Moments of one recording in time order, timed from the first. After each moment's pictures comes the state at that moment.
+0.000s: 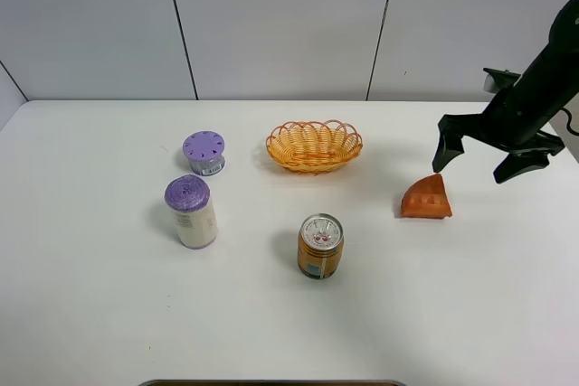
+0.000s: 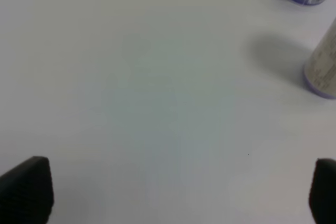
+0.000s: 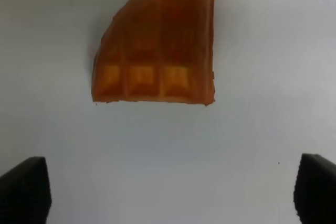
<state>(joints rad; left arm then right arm) 0.02 0.00 -0.44 0.00 1.09 0.01 -0.03 1.79 -1.23 0.23 1.00 -0.02</state>
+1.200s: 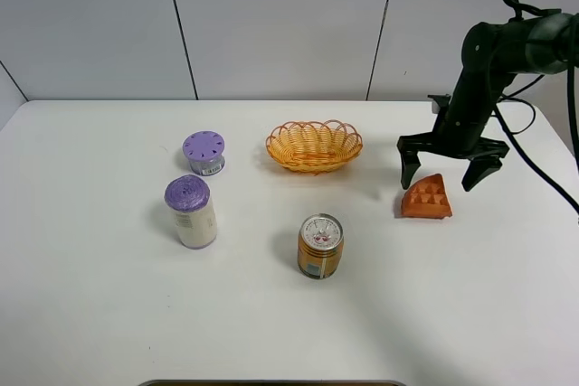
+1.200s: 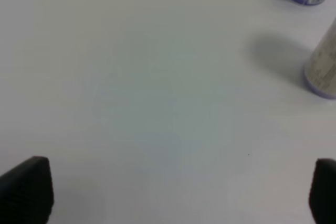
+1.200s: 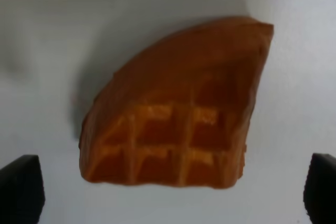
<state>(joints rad) 0.02 0.00 -0.44 0.00 1.09 0.01 0.08 2.09 -1.45 0.11 1.09 0.09</state>
